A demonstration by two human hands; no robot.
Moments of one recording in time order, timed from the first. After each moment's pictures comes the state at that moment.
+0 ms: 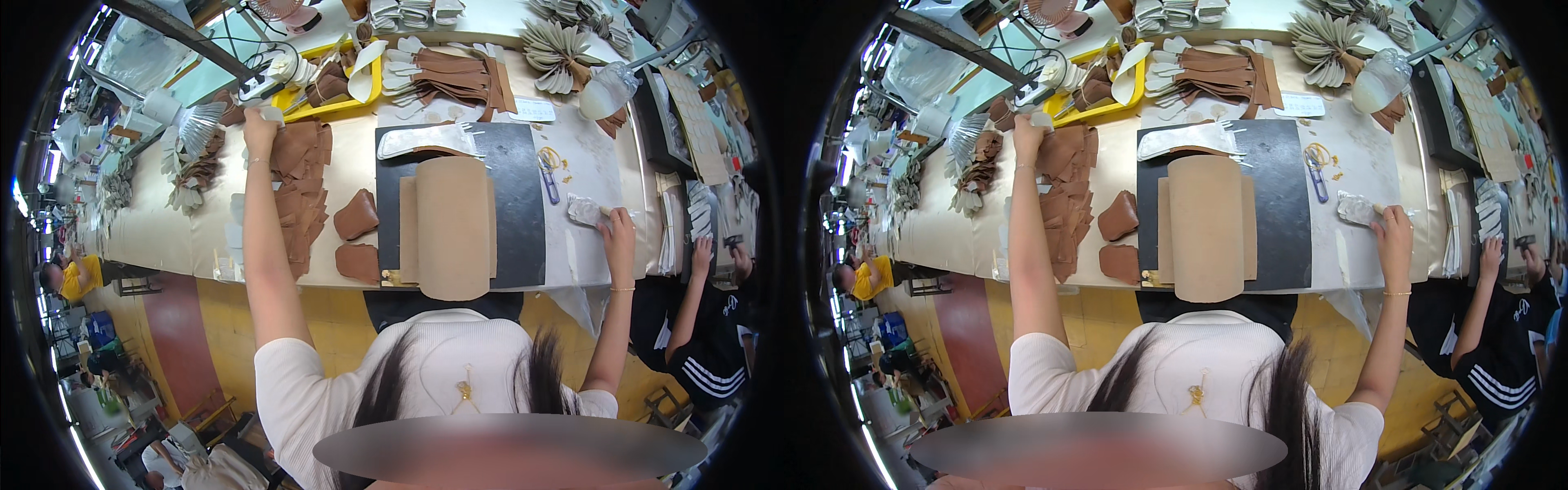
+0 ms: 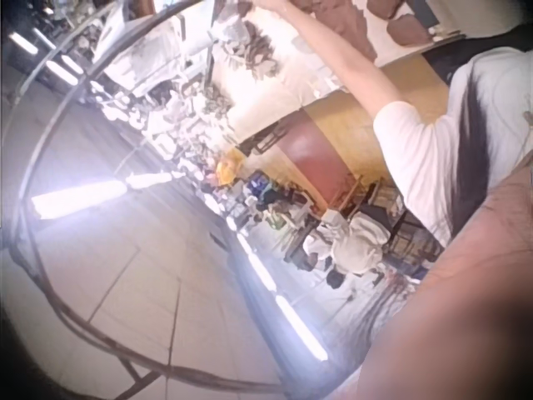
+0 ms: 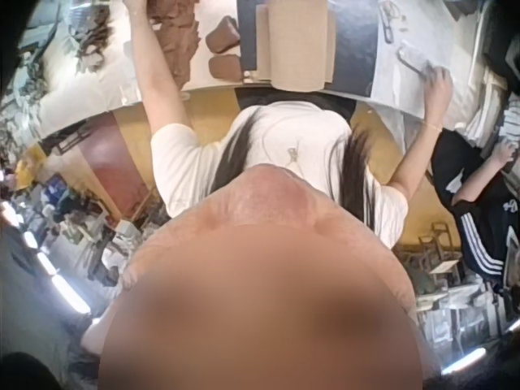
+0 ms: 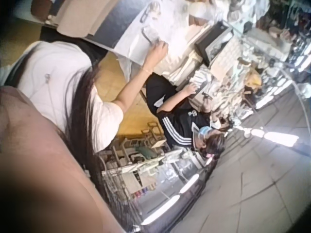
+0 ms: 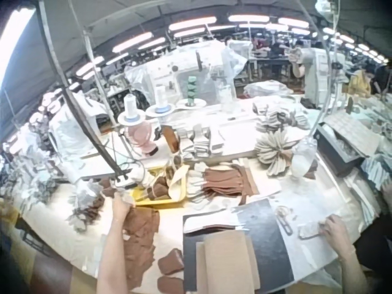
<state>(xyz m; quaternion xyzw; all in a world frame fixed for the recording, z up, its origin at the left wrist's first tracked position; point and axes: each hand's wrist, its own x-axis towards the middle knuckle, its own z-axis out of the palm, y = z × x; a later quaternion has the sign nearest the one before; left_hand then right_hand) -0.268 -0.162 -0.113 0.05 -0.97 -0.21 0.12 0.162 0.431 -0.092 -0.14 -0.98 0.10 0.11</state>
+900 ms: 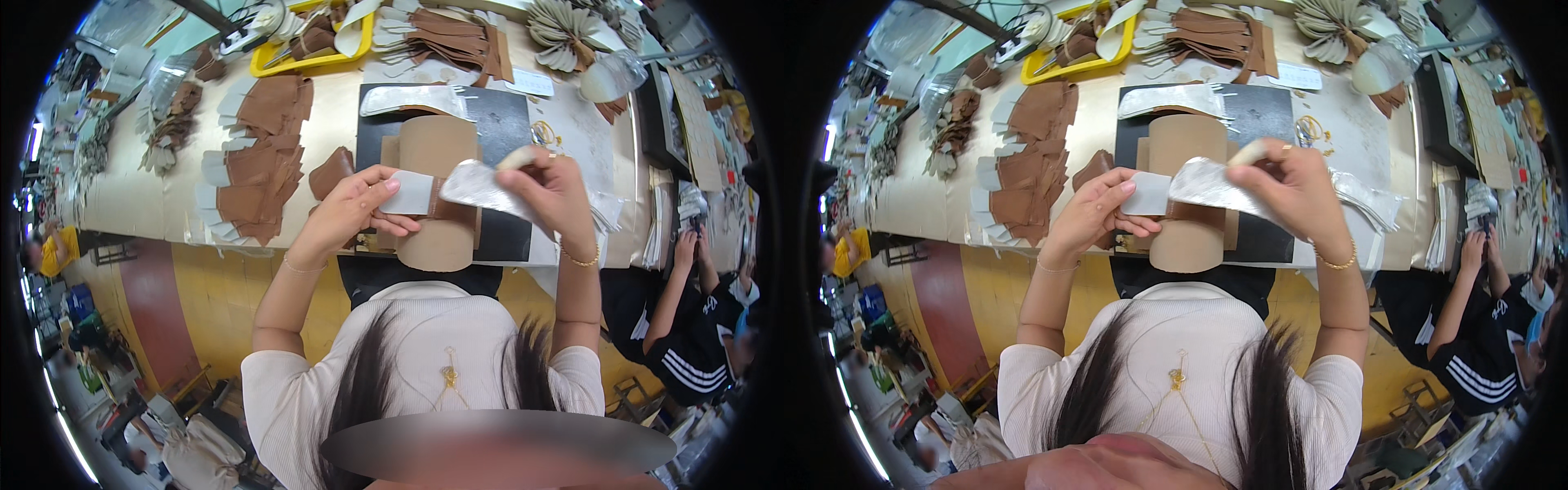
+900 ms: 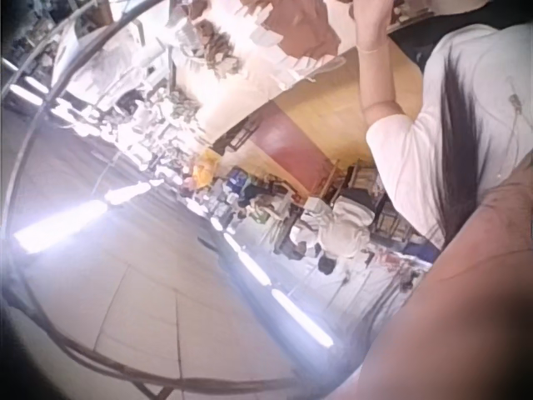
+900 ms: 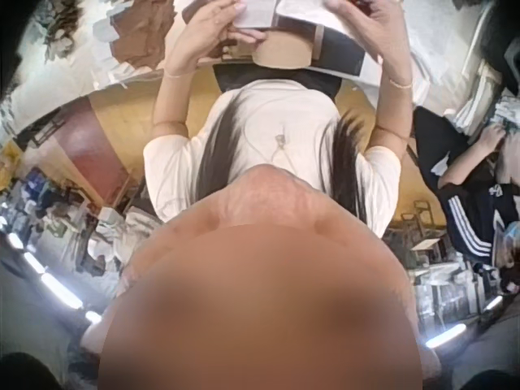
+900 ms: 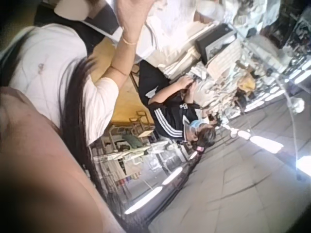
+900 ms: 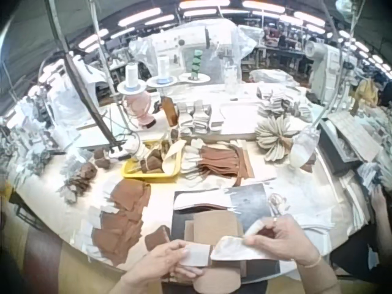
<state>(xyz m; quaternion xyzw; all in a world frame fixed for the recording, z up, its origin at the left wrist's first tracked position) 0.015 -0.005 -0.014 0.01 -0.53 -0.71 -0.45 0.069 0.276 0.009 0.00 -0.79 0.61 -0.05</state>
